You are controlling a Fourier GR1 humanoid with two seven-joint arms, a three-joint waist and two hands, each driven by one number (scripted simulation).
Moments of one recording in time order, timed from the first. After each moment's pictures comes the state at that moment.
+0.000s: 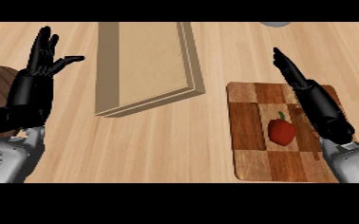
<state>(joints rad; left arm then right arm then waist) -0.27 0.53 -0.20 -1.59 0.23 0.39 -0.11 -0.24 -0.54 0.28 -1.62 -0.11 -0.07 -0.03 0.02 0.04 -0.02</state>
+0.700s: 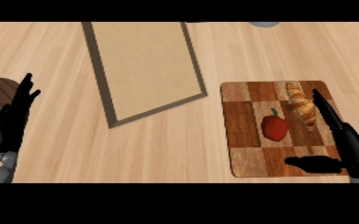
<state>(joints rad) -0.08 0.64 -0.17 -1.36 0.16 0.40 0.02 0.07 -0.58 0.16 -1.45 -0.06 -0.16 -0.28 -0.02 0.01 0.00</state>
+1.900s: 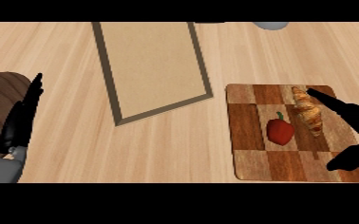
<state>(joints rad) -0.13 0.58 -0.15 -1.27 0.08 0.34 0.03 -0.12 -0.85 0.25 -1.38 0.22 0.23 -0.08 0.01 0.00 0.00</state>
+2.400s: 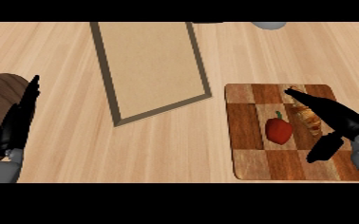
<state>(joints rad) -0.10 0.56 -0.09 -1.27 0.03 0.30 0.02 -0.23 -0.72 0.29 -1.33 0.37 0.35 0.08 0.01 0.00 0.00</state>
